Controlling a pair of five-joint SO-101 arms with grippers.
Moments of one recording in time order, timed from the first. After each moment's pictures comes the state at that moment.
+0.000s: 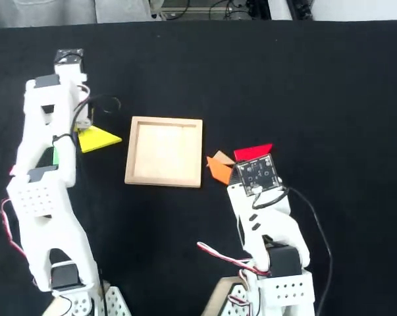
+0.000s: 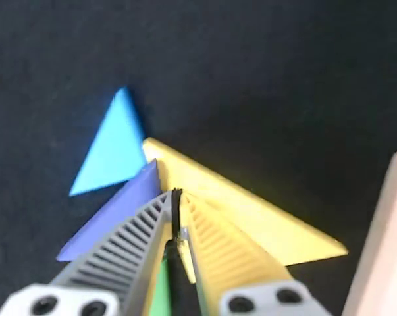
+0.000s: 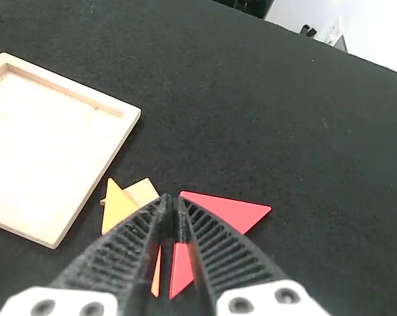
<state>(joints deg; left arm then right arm) -16.4 41.9 -25.9 72.7 -7.8 -5.3 -103.5 96.7 43.8 14.9</state>
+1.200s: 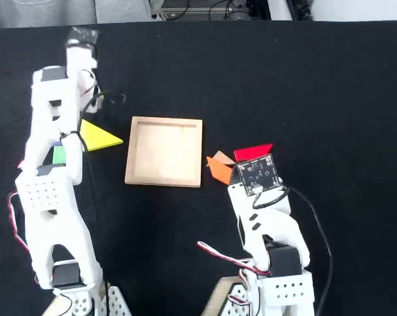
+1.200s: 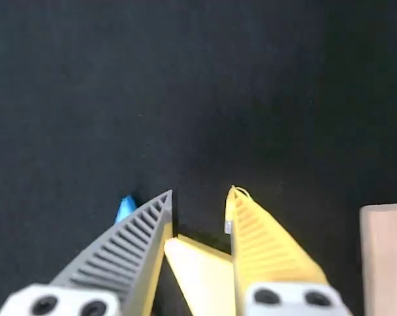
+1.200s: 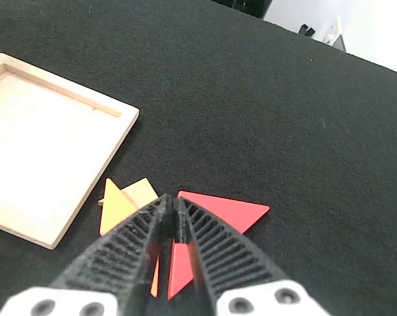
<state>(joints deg) -13.3 44.9 -35.4 65.1 -18.6 -4.9 -103.5 96.7 43.8 14.9</state>
